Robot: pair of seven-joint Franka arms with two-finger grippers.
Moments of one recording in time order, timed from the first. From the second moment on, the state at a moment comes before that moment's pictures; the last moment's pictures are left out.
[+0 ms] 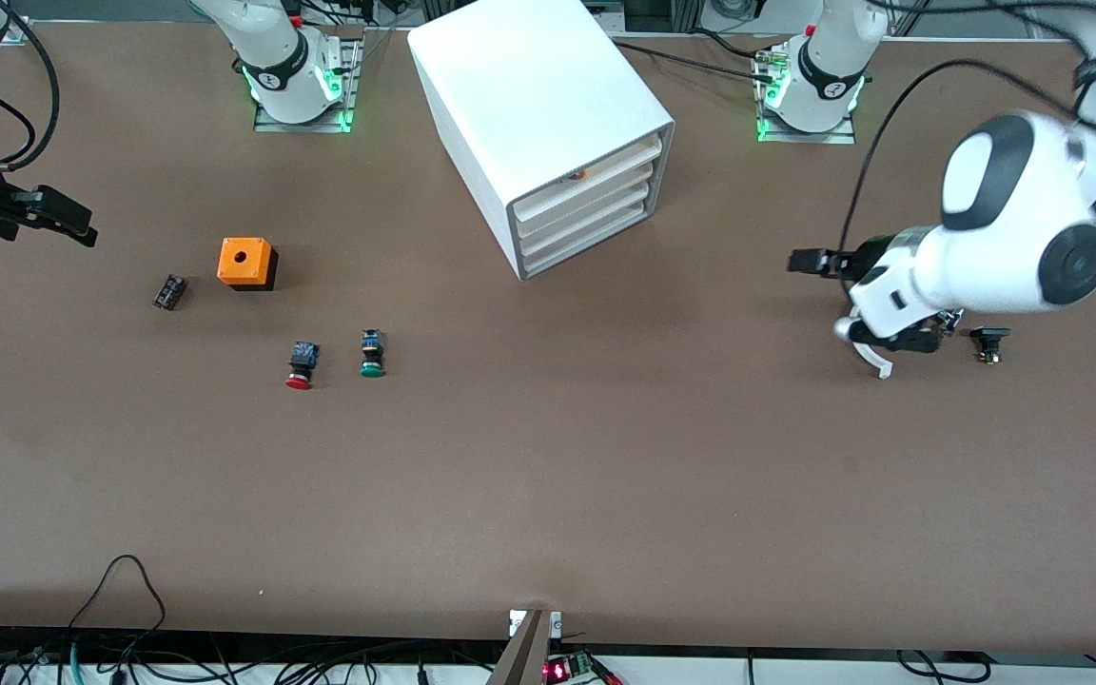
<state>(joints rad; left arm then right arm) -0.02 0.28 -0.13 -1.77 -0.35 1.60 -0.03 -0.03 -0.05 -0.04 -1.79 -0.05 1.71 -0.01</state>
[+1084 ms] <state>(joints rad) -0.05 0.39 -0.48 -2.20 -0.99 1.97 0.31 0.10 0.28 -0.03 -1.68 0.00 1.81 -0.01</state>
